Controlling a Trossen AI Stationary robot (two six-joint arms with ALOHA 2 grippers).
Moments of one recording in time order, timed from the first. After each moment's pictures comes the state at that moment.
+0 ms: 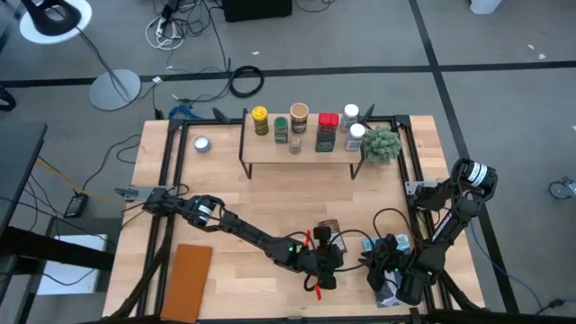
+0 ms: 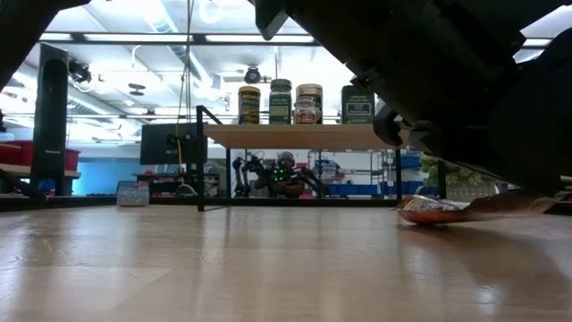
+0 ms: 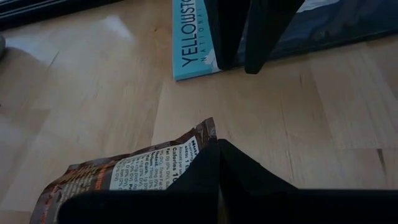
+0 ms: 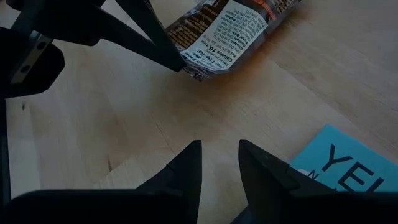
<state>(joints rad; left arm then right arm) -0.40 2.46 1.91 -0.12 -0.52 -0.11 1.12 1.65 0.74 -0.46 0.82 1.78</state>
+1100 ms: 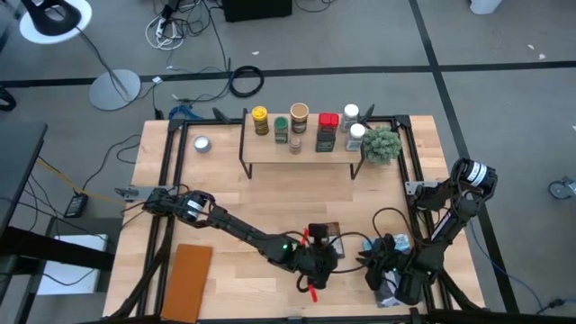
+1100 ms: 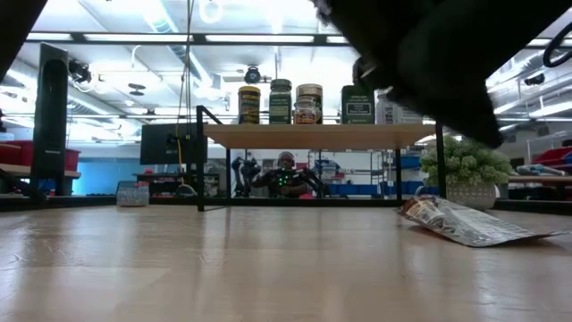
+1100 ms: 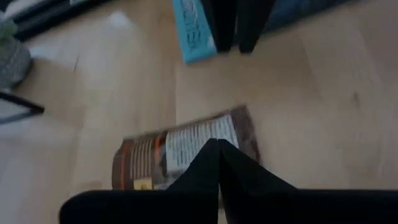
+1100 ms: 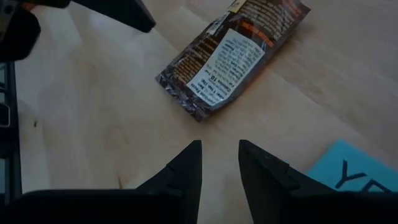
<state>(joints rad) -0.42 2.34 1.91 -0.37 -0.52 -0.03 1.11 1.65 0.74 -0.43 0.85 1.78</state>
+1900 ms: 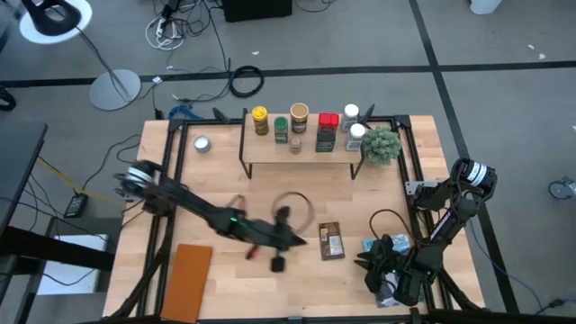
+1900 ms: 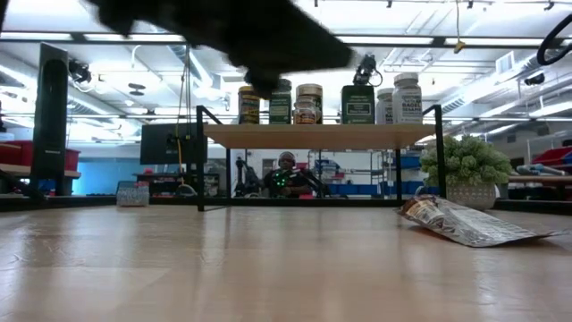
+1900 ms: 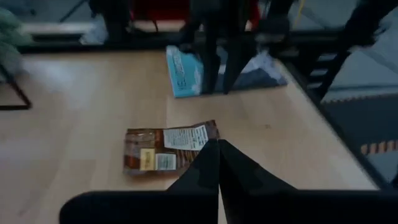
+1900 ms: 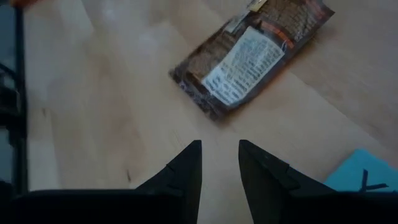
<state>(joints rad) -0.37 1.79 0.97 0.46 -0.23 -0.14 1.10 1.65 0.74 -0.37 0.85 1.68</state>
